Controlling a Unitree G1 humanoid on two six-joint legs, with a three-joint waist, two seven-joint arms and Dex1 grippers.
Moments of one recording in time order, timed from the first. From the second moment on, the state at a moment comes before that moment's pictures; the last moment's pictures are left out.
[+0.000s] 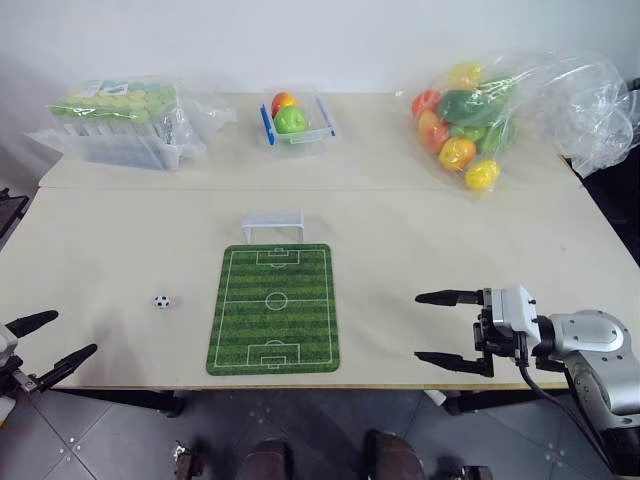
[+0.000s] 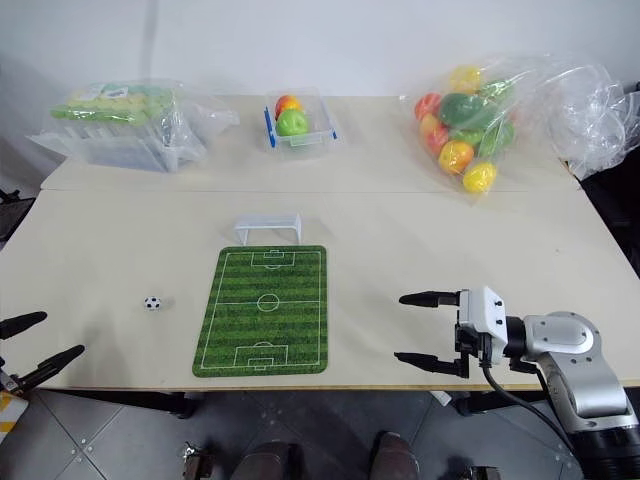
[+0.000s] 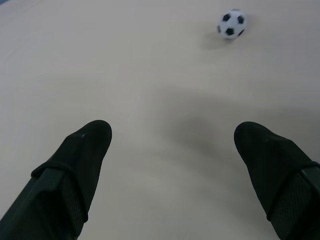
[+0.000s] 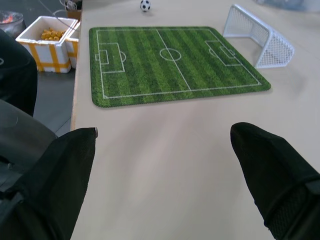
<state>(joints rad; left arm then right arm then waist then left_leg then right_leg) 0.16 0.92 0.61 0.58 -0.43 -0.32 -1.13 -0.12 -0.75 -0.09 -0.09 0.49 -0.05 1.33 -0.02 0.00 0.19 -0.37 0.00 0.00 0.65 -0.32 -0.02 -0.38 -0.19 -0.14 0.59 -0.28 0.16</state>
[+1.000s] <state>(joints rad) -0.14 0.76 0.39 0.45 -0.46 0.02 -1.12 -0.05 -0.53 -0.10 -0.22 0.67 -0.05 1.34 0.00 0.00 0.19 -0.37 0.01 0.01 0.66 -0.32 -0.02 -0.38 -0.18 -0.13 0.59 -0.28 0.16</state>
